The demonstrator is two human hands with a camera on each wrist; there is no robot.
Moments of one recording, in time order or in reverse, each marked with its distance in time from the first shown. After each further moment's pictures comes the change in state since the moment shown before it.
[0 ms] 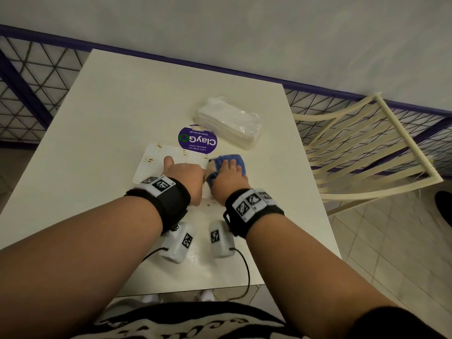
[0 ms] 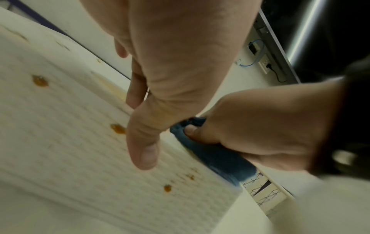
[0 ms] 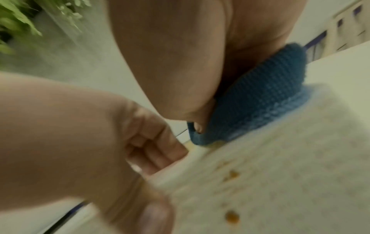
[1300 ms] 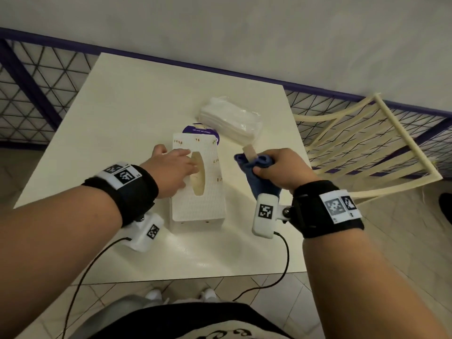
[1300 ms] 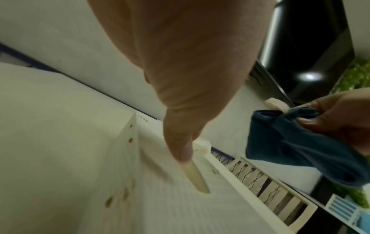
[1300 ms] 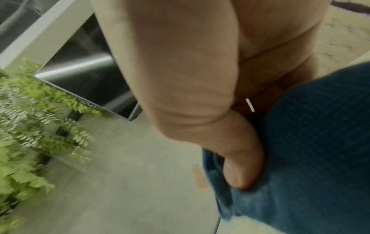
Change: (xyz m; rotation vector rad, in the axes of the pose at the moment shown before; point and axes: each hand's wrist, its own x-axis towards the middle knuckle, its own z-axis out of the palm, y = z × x) left_hand -0.036 -0.051 -0.004 0.170 0.081 0.278; right_hand -0.088 0.058 -0.108 0.294 0.058 -0.154
